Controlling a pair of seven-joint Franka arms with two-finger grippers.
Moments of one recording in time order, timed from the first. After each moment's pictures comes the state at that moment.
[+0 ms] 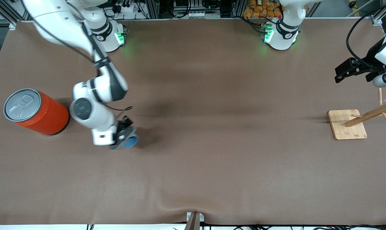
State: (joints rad) left arm 0.21 0.00 -0.31 -1.50 0.04 1.49 -0.12; right arm 0.31 0.48 0.09 -1.79 0.00 2.29 -0.54
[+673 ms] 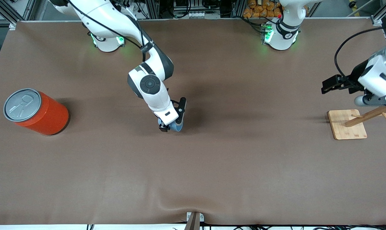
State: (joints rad) left arm 0.21 0.11 -0.31 -1.52 -0.02 1.53 -0.12; right arm 0.56 0.59 0.07 -1.75 -0.05 2.43 -0.82
